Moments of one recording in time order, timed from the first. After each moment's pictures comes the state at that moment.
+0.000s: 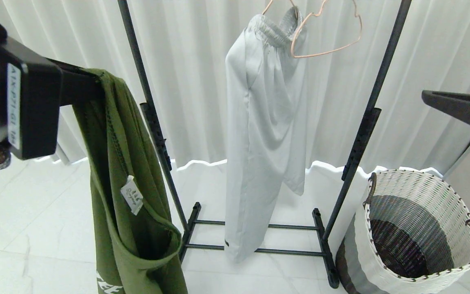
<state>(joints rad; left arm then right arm) -0.97 1.31 -1.57 0.64 0.56 0.17 0.81 1.12 -1.18 0.06 -0.32 -0.41</state>
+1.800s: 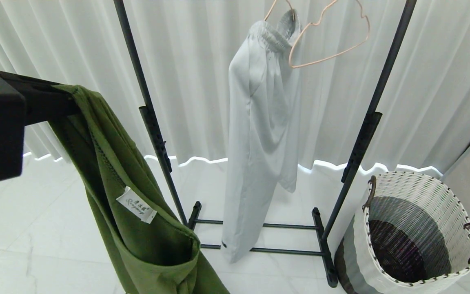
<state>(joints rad) -0.96 1.23 -1.49 0.64 0.56 0.20 0.35 1.06 -1.08 0.22 -0.34 -0.30</state>
